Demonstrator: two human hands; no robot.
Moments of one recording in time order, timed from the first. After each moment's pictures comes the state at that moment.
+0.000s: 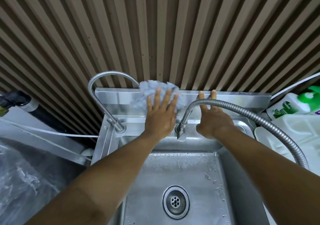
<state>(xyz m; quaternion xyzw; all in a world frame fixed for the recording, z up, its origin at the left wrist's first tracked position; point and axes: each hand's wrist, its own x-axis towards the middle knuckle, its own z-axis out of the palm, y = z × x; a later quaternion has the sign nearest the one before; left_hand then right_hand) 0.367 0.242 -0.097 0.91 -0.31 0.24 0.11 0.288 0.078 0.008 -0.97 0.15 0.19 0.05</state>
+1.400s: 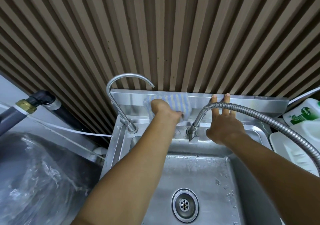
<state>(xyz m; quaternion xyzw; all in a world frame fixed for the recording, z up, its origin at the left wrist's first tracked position) 0.381 0.233 0.008 0.26 0.43 -0.17 0.85 0.288 0.088 0.001 -0.97 0.17 0.18 0.02</state>
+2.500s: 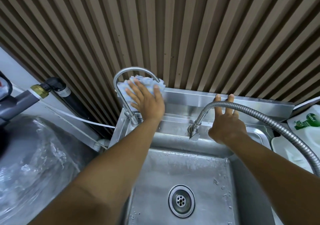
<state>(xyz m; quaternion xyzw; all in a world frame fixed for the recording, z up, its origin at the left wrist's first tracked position) 0.395 0.281 -0.052 0.88 0.16 0.12 0.42 0.287 0.084 -0.005 -0.97 0.16 0.16 0.00</state>
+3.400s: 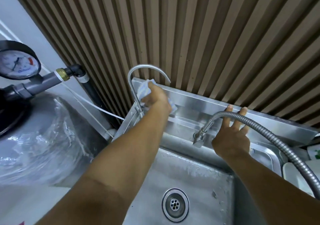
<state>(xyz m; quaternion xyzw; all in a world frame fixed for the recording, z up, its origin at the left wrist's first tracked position) 0.399 0.271 0.018 0.43 0.51 0.07 0.74 0.284 0.081 -0.027 -0.99 0.13 0.06 0.02</state>
